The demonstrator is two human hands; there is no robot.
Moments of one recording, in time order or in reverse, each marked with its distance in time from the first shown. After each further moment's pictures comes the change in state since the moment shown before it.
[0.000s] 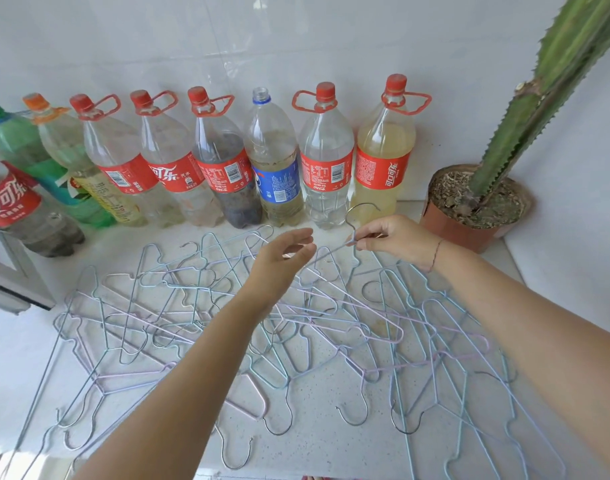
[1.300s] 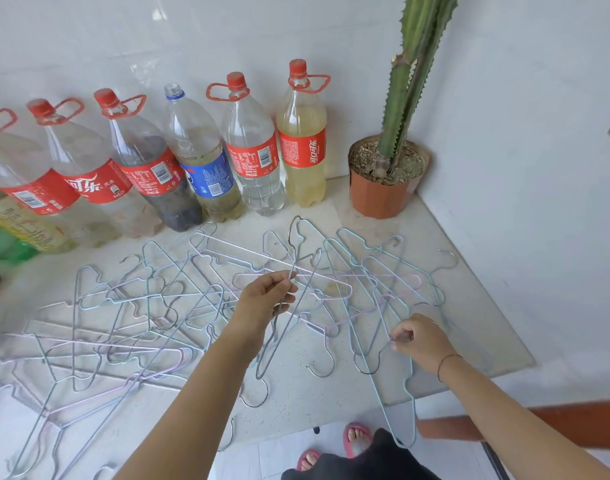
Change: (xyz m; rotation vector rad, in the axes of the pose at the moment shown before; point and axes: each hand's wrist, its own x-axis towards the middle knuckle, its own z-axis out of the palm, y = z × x) left_hand -0.072 -0.043 0.042 -0.263 -0.199 -0.281; right_hand -0.226 0.126 0.097 -0.256 0.318 0.587
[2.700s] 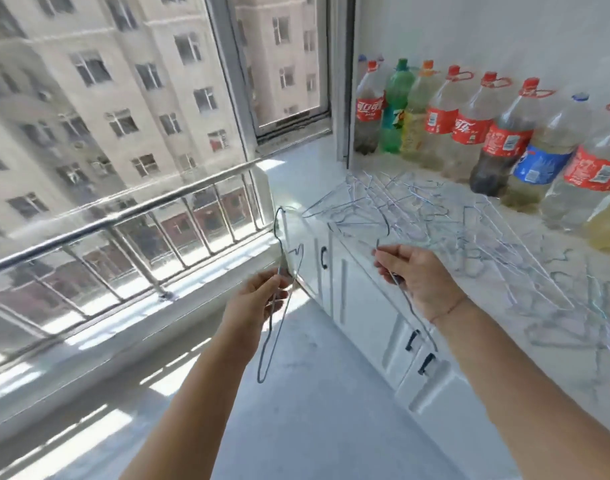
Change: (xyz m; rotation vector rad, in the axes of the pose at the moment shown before) left_hand -0.485 -0.130 0.026 -0.454 1.116 0.298; right_hand -0.282 -0.183 0.037 0.650 -0.919 -0.639
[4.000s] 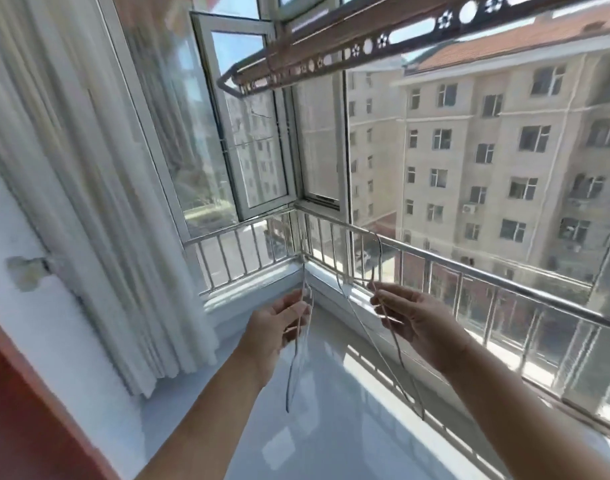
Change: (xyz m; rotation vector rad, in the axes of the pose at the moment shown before) left_hand -0.601 0.101 -0.713 -0.252 1.412 0.452; right_hand -0.461 0.078 0.914 0.013 -1.640 0.290
